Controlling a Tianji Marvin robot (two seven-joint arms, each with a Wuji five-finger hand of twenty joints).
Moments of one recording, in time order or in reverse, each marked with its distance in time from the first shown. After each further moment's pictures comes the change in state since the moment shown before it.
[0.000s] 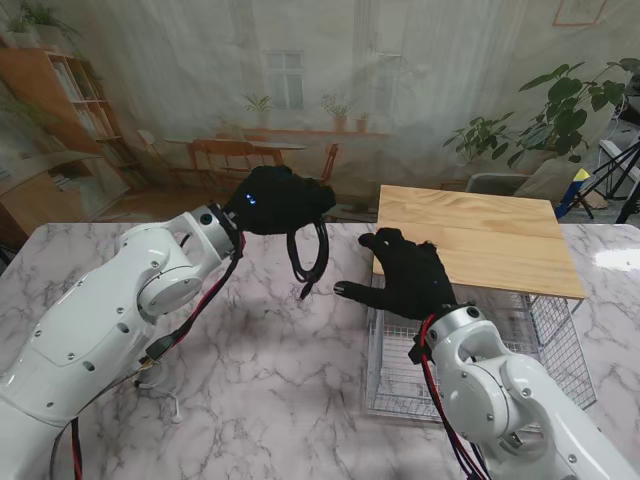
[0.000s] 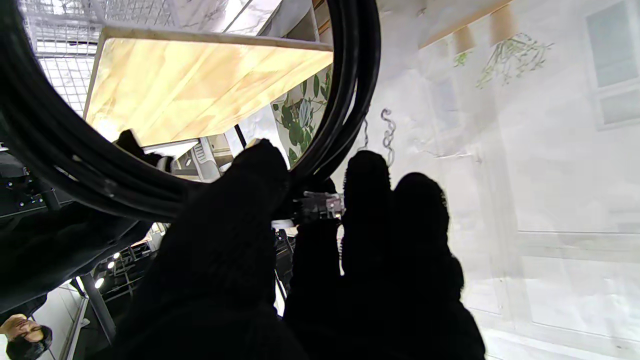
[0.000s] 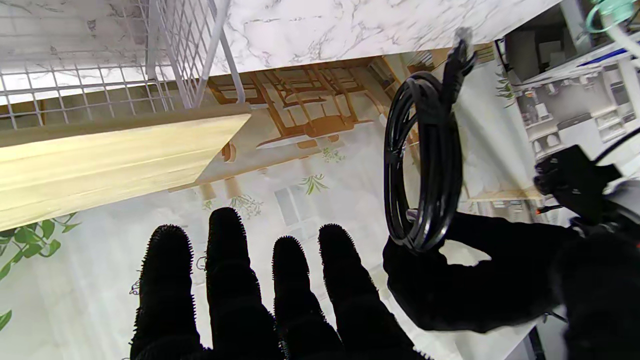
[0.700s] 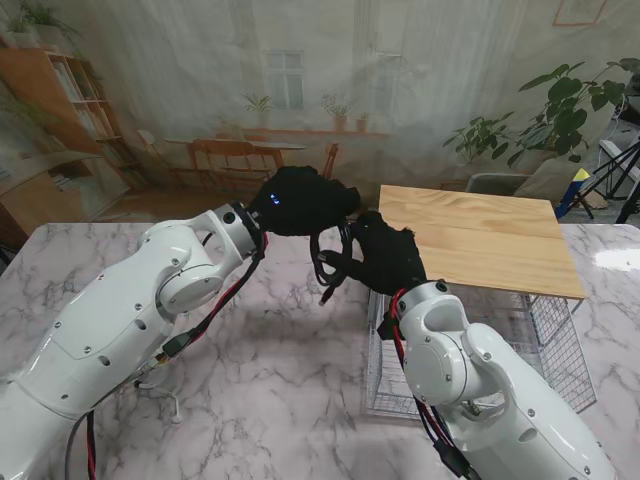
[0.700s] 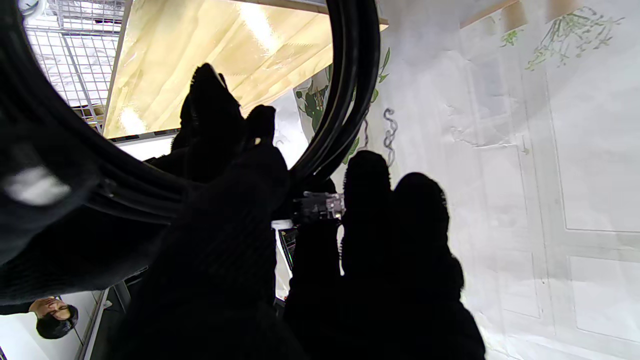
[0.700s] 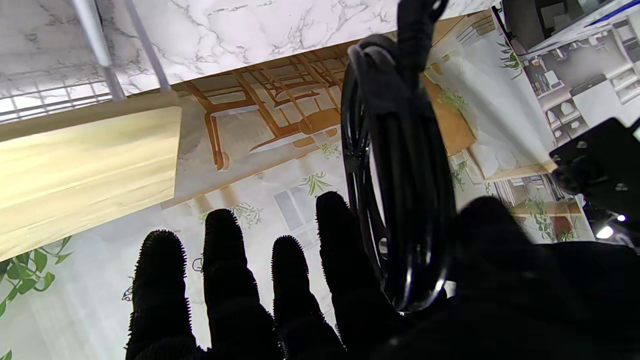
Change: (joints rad) left arm -0.054 -0.023 0.087 0.003 -0.042 0.019 -0.005; right arm 0.193 -0.032 -0.156 0.104 0.129 0.152 -0.041; left_hand 0.000 0.000 0.000 0.000 0.000 0.000 0.000 0.012 -0.001 0.000 0.000 0.002 0.000 0.000 0.000 0.000 0.000 0.000 0.000 0.000; right_hand 0.541 0.125 -0.252 0.040 0.121 -0.011 0.318 0.377 -0.015 0.011 0.054 -0.008 0.000 0.025 -0.001 -0.100 -0.032 0.046 -0.036 -0.021
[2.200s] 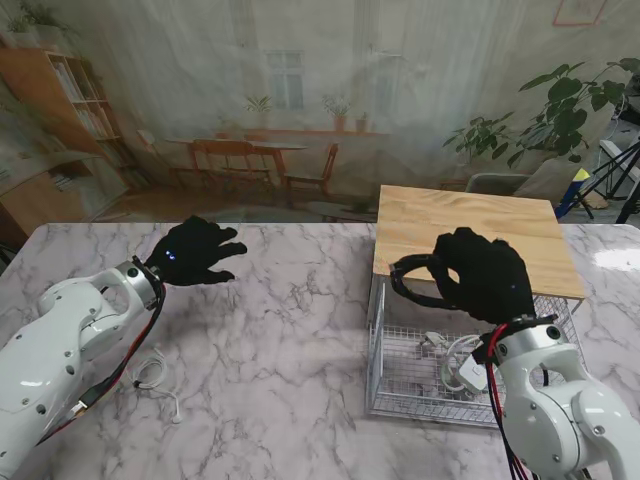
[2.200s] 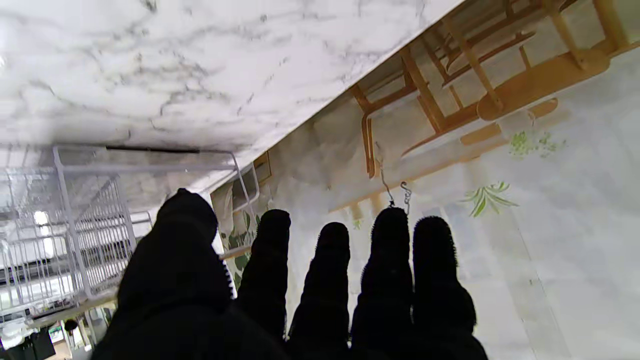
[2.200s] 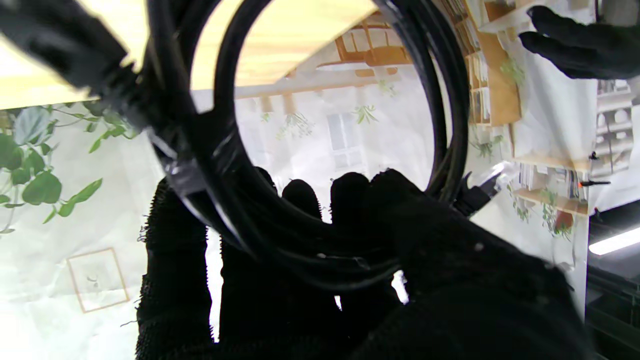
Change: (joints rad) left arm 0.303 0.098 -0.372 0.166 0.279 -0.127 0.075; right arm -0.446 0.002 0.455 -0.235 -0.269 -0.283 -0.099; left_hand -0.212 0.363 -0.320 0.002 0.124 0.113 -0.771 -0.645 -0.277 0.094 -0.199 -0.848 -0.362 0.147 -0.464 -0.576 -0.396 0.134 -0.480 -0.320; right_hand 0.165 -0.241 0.541 -0.152 0.133 -0.136 0.704 -0.203 0.446 -0.098 0.317 0.336 0.473 -0.205 0.423 0.575 0.468 -0.115 0.409 0.058
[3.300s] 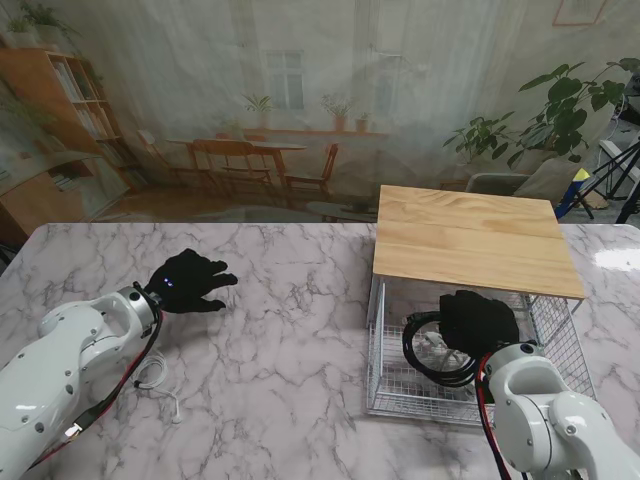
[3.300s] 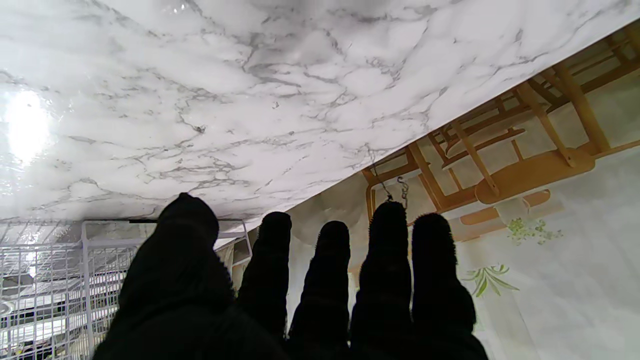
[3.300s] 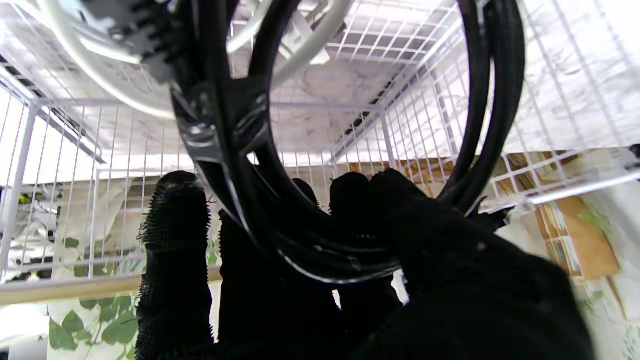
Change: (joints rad) left arm 0.050 0.012 0.015 0.042 -0.012 0.025 -0.086; right arm 0.028 0.038 -0.062 0.143 -0.053 0.167 0.287; left_hand -0.001 0.020 -0.001 0.000 0.000 0.009 -0.035 -0.001 0.012 0.000 -0.002 0.000 0.038 -0.013 0.004 0.024 0.013 -0.002 0.025 0.021; right_hand -0.007 -0.011 0.020 0.000 0.002 0.000 0.000 0.000 0.012 0.010 0.001 0.000 0.033 -0.001 -0.005 0.010 0.021 -0.001 0.034 0.000
